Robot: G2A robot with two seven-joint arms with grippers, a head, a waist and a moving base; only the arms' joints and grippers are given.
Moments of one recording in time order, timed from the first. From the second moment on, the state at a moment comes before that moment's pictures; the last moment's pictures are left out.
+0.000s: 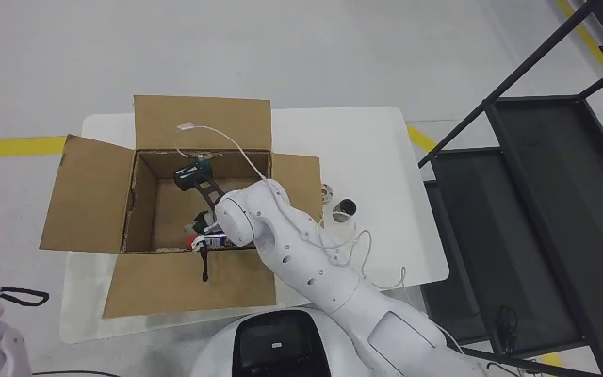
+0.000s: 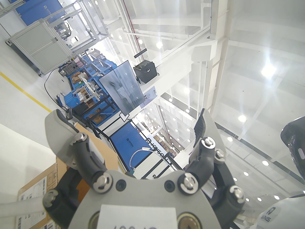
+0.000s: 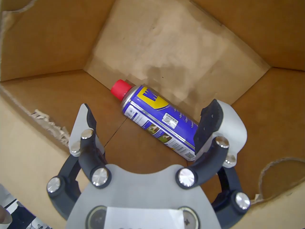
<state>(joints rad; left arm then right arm) 1.81 -1.21 -2.11 -1.91 -0.33 -0.69 -0.28 -0.87 -1.82 0.87 -1.32 -1.22 0.24 1.28</state>
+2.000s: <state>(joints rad) 1.81 -1.21 -2.11 -1.91 -0.33 -0.69 -0.28 -0.54 -1.87 0.71 -0.86 -0.92 -0.28 1.54</state>
